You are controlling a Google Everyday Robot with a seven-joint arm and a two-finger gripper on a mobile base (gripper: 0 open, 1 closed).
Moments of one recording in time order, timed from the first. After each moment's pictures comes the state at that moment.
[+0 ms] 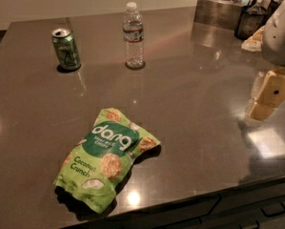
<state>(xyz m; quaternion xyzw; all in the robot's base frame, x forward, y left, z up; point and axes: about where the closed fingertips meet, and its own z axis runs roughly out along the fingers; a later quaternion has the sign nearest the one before) 0.438 -0.217 0.976 -0.60 0.78 -0.03 0.16</state>
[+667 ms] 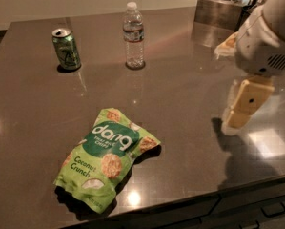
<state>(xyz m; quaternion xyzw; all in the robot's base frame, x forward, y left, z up) 0.433 -0.167 0.967 -0.65 0.74 -0.01 0.17</state>
